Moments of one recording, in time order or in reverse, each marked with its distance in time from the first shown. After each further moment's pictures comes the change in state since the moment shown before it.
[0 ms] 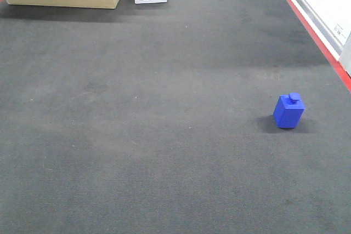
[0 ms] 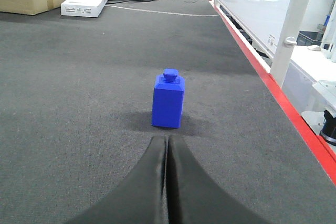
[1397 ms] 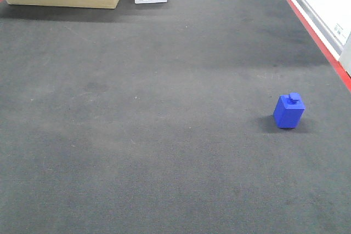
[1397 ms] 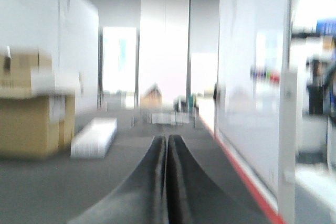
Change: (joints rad) left arm 0.000 0.000 0.000 0.000 0.000 0.000; right arm 0.000 0.000 0.000 0.053 -0.486 0.007
